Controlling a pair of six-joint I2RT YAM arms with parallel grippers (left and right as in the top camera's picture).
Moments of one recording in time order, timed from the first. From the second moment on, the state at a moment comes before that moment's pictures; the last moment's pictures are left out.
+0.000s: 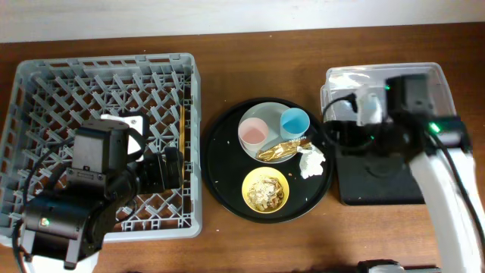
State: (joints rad) left arm -0.24 1.07 1.42 -1.28 0.04 -0.29; right arm 0.01 1.36 1.33 -1.18 -0.48 0.10
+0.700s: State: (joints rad) left arm -0.24 1.06 1.42 -1.28 0.04 -0.29; right arm 0.35 1.53 1.03 -0.83 0.14 0.39
